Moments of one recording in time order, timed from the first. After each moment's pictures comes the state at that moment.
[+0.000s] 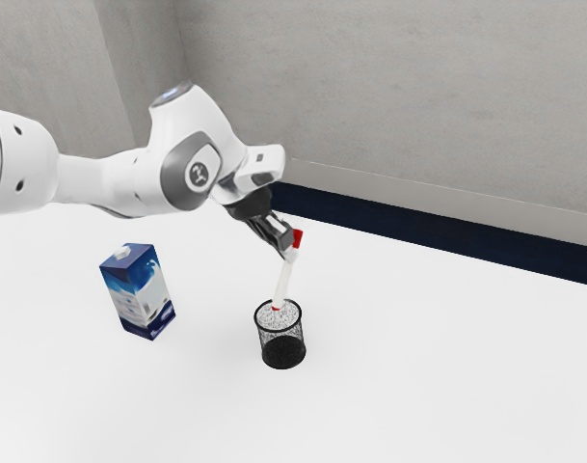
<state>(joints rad) -0.16 0.13 -0.03 -2.00 -0.36 2.41 0.45</state>
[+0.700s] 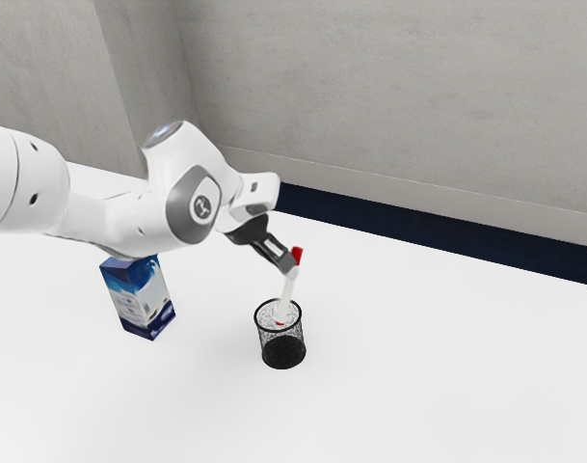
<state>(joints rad) -0.17 0.14 -0.03 -2.11 -0.50 2.60 0.64</state>
